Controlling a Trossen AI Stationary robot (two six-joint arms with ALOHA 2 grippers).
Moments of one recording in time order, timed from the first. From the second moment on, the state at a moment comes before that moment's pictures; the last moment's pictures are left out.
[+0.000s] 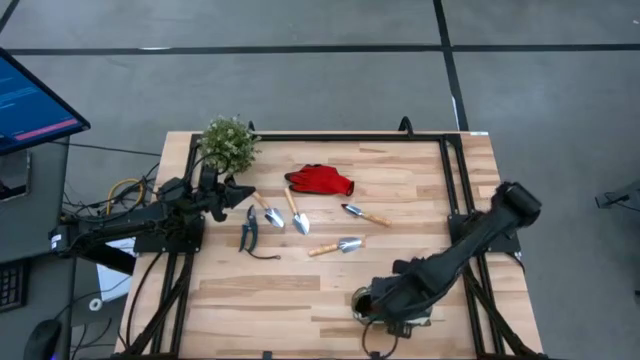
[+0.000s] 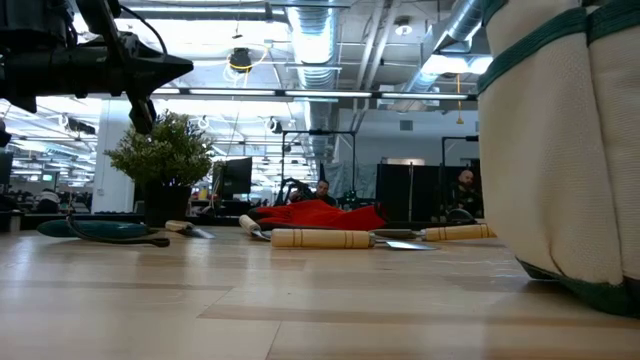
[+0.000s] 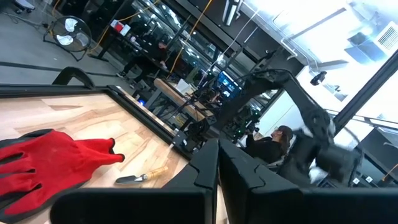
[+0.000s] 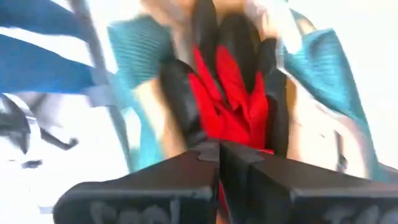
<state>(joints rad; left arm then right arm) 0.34 0.21 0.01 0.55 0.18 -0.69 0.67 1.70 1.39 -1.01 -0.05 0.90</state>
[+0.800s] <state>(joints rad) 0.34 0.21 0.01 0.77 0.19 -0.82 -0.03 1.58 1.39 -0.75 0.12 0.38</state>
